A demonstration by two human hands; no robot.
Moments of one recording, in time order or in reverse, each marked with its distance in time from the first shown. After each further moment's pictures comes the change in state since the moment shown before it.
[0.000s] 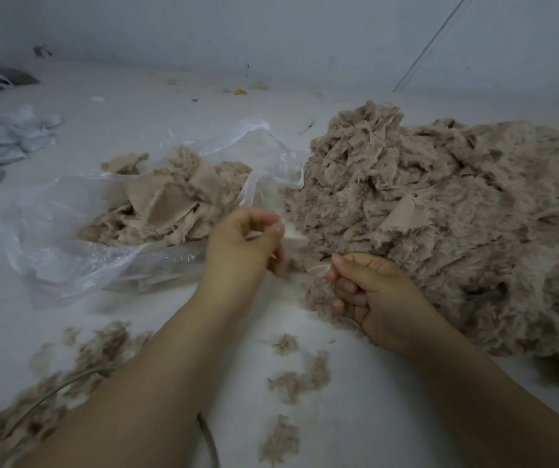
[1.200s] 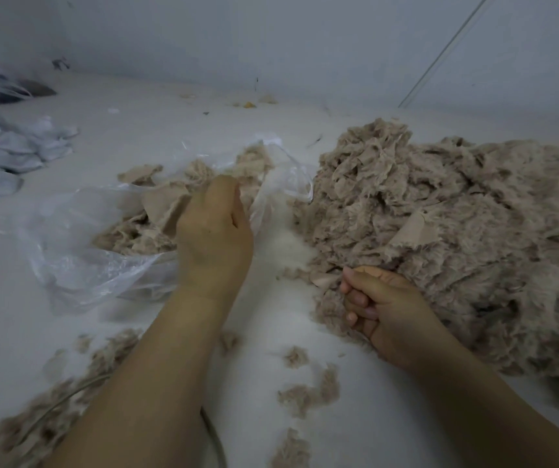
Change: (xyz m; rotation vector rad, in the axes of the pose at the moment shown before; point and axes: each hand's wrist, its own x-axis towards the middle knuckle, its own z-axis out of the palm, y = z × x) left_hand 0.019 0.031 -0.022 0.964 0.480 0.790; right_hand 0.001 0.000 0.003 0.042 0.044 -0.009
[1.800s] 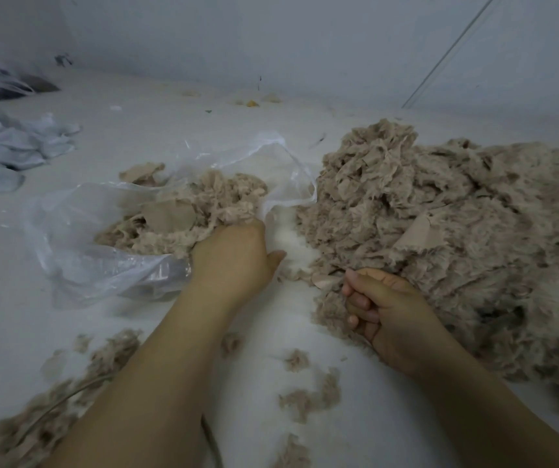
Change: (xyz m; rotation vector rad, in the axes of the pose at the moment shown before) left_hand -0.009 -0.012 0.017 0.340 -0.820 -0.032; right_hand 0.000 0.000 0.002 0.018 0.008 -0.002
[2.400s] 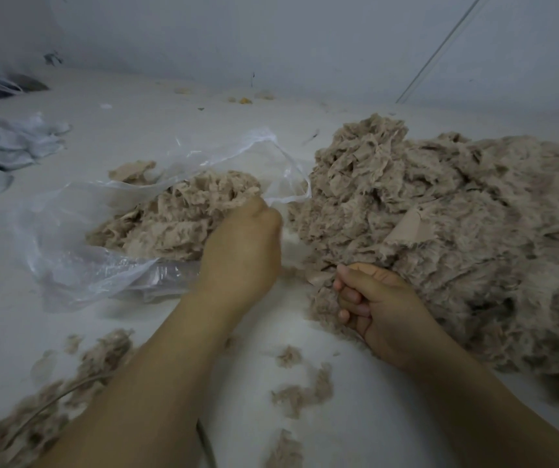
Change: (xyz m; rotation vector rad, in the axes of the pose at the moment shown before) left_hand -0.010 0.019 -0.004 -0.255 0.302 0.244; right_hand 0.002 0.002 -0.001 0.005 -0.036 -0.015
